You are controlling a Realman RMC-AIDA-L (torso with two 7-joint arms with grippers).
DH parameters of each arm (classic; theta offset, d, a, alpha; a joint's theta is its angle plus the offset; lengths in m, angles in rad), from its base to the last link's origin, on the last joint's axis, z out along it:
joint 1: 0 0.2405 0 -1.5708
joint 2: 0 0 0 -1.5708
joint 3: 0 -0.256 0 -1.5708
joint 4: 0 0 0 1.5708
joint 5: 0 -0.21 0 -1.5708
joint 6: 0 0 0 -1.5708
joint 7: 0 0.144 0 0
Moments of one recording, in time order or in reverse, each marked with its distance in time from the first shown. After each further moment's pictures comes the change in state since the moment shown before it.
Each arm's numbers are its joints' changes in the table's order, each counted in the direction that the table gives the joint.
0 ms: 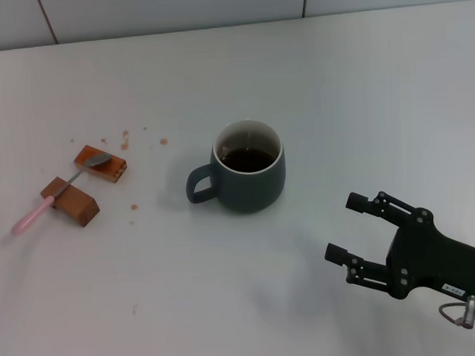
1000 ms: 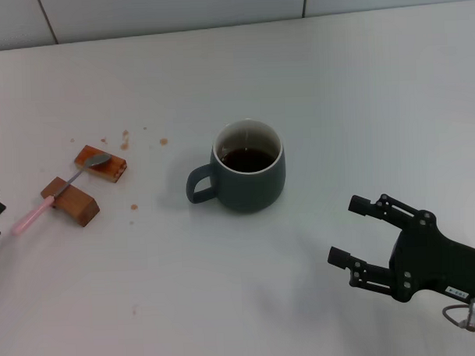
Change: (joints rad) left arm 0.000 0.027 -0.021 0.010 -0.103 0.183 -0.460; right arm -0.006 -0.002 0.004 0.013 0.007 0.006 0.001
